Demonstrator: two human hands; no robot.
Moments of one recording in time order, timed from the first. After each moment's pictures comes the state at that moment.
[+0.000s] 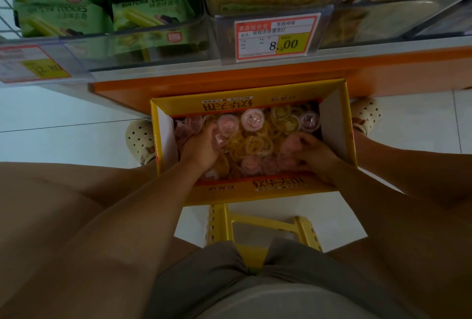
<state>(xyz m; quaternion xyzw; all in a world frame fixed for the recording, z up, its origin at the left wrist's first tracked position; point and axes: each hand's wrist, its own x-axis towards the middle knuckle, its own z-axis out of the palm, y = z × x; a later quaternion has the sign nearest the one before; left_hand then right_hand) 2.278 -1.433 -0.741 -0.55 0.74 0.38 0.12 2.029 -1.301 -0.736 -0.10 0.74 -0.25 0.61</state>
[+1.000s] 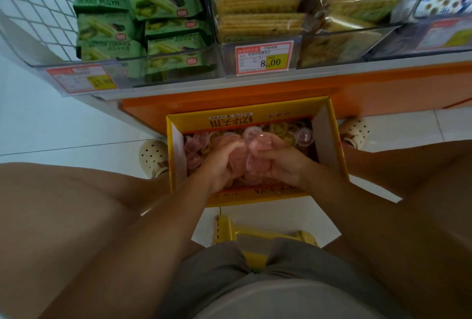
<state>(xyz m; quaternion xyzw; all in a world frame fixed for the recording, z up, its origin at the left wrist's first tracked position) 2.244 -1.402 -0.669 -0.53 0.29 0.79 -0.10 2.091 -1.332 -0.677 -0.09 0.51 -0.43 0.74</state>
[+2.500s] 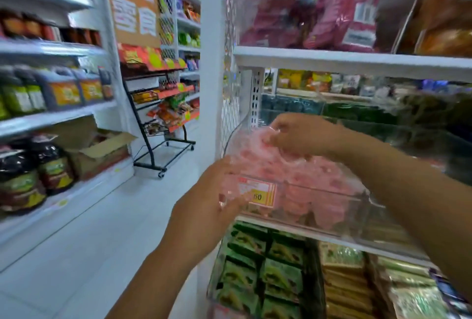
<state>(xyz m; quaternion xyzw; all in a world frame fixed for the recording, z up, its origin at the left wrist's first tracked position) 2.398 -1.522 -0.241 -0.46 0.77 0.16 -0.41 2.201 -1.568 -0.123 -0.74 0.62 -0.20 0.14</state>
